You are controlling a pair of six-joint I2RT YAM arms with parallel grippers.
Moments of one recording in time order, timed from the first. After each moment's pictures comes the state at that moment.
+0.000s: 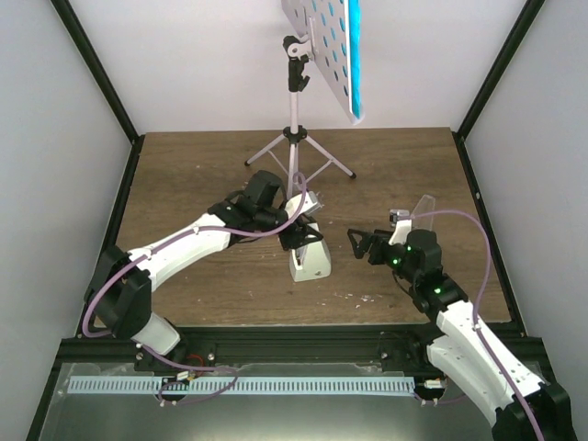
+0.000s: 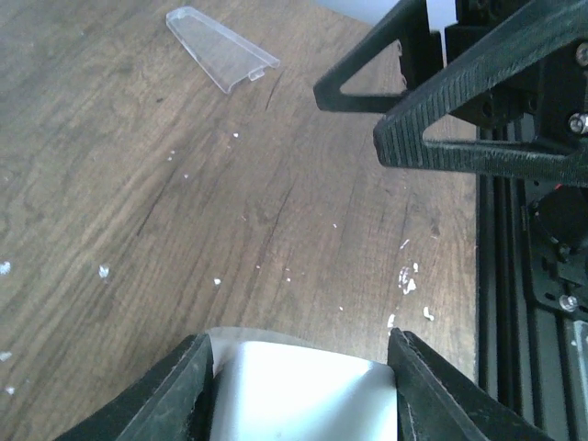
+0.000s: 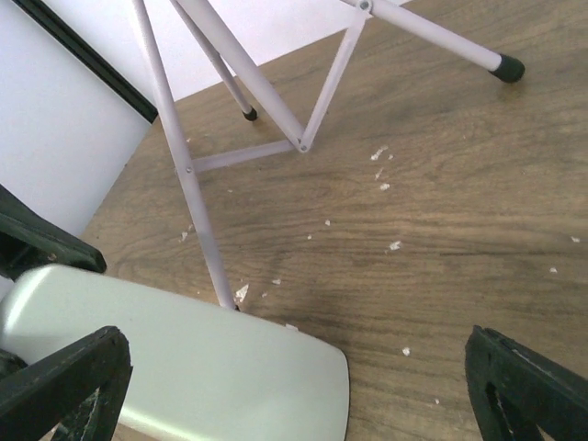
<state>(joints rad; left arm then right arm) -0.71 1.55 1.14 -0.31 0.58 0.18 0.36 0.69 0.38 -0.03 -0.23 0.52</state>
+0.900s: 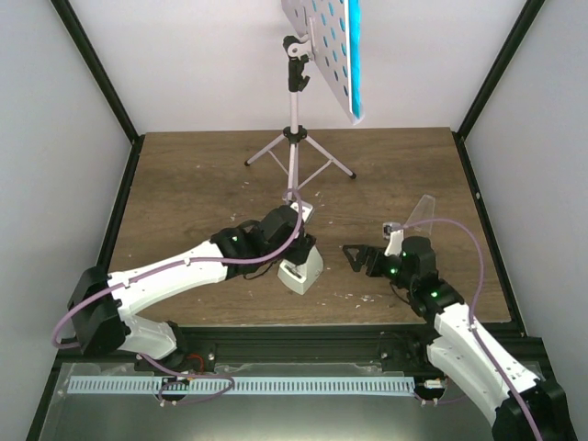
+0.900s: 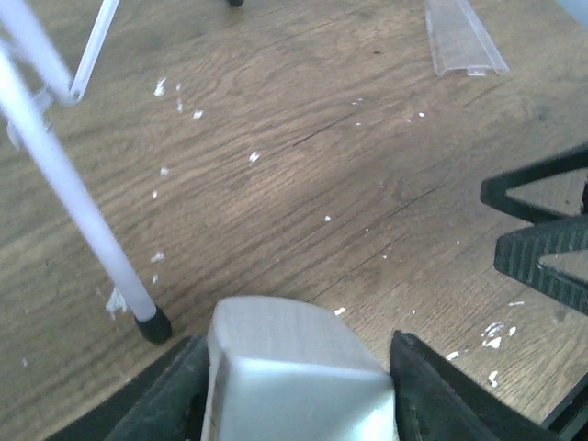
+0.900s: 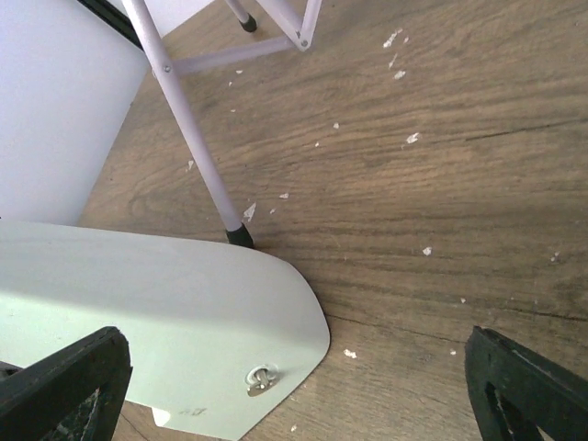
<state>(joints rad) -1.01 1.40 1.11 -0.46 -0.21 -0.38 0.36 0.68 0.30 -0.07 -0.35 0.59</state>
